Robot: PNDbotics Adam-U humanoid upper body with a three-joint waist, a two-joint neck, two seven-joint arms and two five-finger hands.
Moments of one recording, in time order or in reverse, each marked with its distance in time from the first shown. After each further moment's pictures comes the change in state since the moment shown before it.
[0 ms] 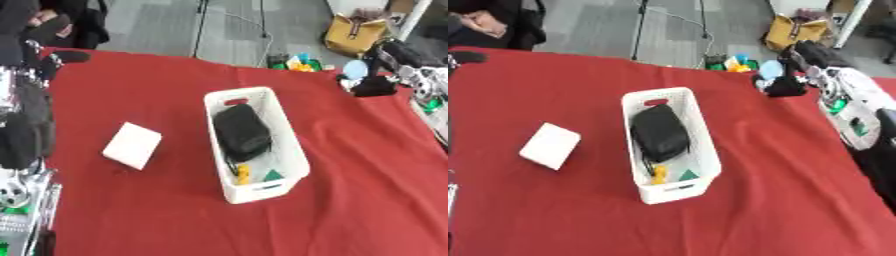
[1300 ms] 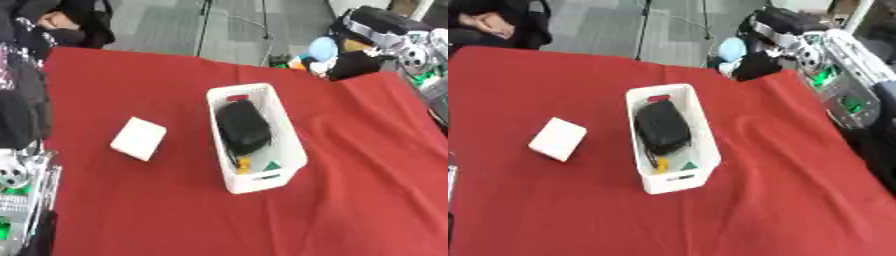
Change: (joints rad) left arm -0.006 0.000 0.001 0.000 0.000 0.007 0.028; right arm -0.024 -0.001 0.093 -0.257 -0.049 0.030 0.171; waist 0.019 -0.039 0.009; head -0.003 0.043
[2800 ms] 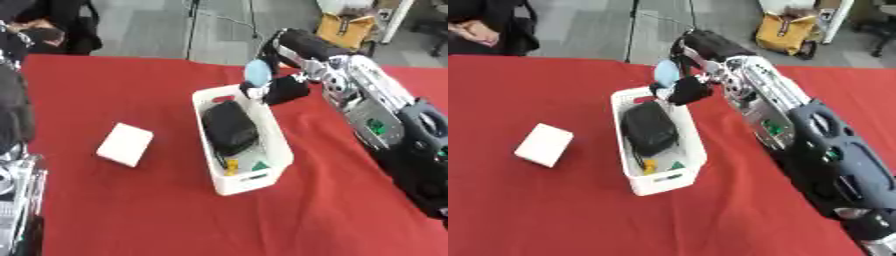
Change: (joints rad) left arm -0.004 0.000 0.012 0.000 -0.025 -0.008 0.028; right arm 0.025 0.217 0.026 -0.025 0.148 0.000 0.006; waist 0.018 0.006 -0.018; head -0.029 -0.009
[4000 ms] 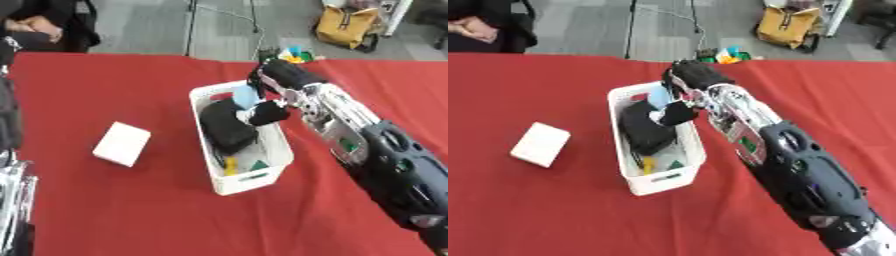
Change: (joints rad) left arm -0.008 -0.001 -0.001 0.000 -0.002 -0.001 -0.002; right arm 0.035 0.048 0.020 0.148 0.055 -0.095 -0.071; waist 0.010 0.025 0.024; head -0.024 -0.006
